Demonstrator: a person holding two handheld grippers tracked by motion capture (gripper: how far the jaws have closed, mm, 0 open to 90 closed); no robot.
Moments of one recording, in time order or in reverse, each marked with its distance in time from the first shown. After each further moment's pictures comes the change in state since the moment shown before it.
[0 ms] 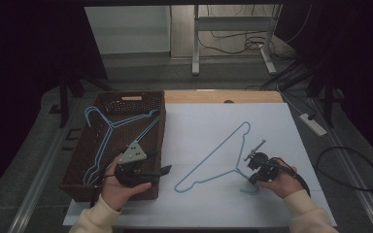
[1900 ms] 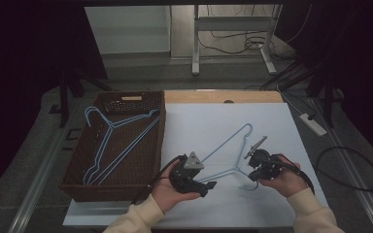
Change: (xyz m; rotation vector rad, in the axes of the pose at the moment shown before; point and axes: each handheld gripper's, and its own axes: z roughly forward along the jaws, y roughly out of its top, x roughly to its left) left arm -0.067 0.020 0.118 0.198 -0.134 0.086; right arm 0.010 0.006 -0.032 -0.046 0.005 -0.062
